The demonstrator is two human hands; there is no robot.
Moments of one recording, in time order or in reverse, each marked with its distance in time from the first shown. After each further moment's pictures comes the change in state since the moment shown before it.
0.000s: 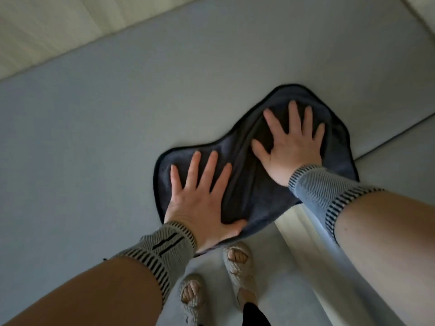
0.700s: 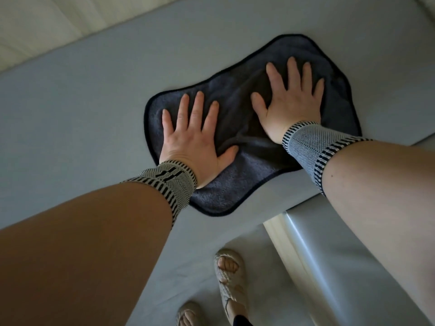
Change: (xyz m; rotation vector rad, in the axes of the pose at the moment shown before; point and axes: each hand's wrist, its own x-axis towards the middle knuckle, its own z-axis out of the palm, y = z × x) left_hand 0.110 0.001 -0.053 0.028 0.230 -0.169; right_hand 0.102 0.022 -0.021 0.008 0.146 -0.036
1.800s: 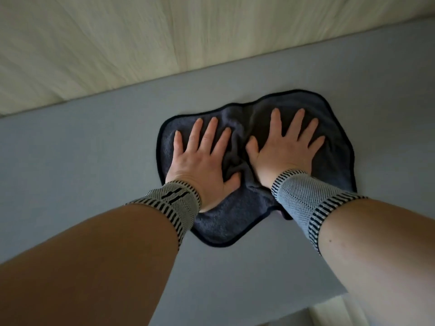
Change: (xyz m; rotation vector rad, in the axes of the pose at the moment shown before) left_hand 0.001 -0.134 -0.002 -0.060 -0.024 -0.078; right_hand 0.000 -0.167 0.000 -0.016 -0.067 0.050
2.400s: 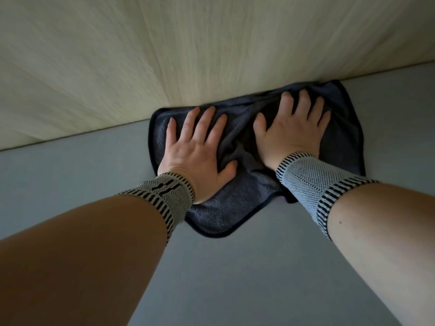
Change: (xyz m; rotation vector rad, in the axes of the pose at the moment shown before) left_hand 0.108 -0.030 -0.034 -0.025 0.090 -0.067; right_hand 0.136 -0.028 -0.032 0.037 0.134 -0.105
